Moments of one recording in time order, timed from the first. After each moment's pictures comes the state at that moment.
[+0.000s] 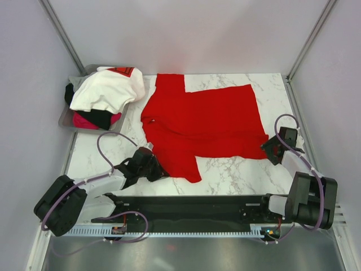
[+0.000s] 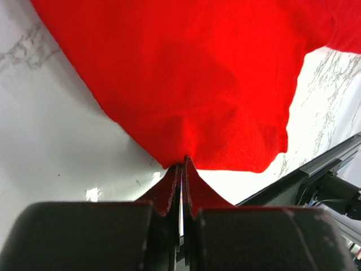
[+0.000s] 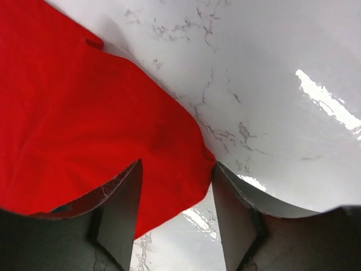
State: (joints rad) left arm -0.64 1.16 0.30 0.03 0.16 -0.99; right arm -0.25 1.25 0.53 -0.25 0.06 0.73
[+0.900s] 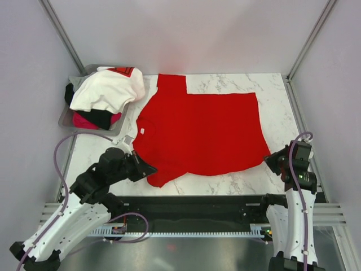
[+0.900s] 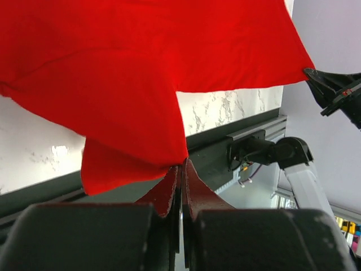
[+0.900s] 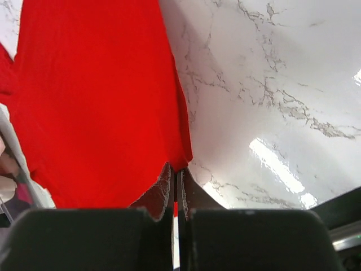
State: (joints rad) left arm -0.64 0.51 0.58 -0.67 0.15 -1.00; right arm -0.25 0.58 0.59 -0.81 -0.12 0.83
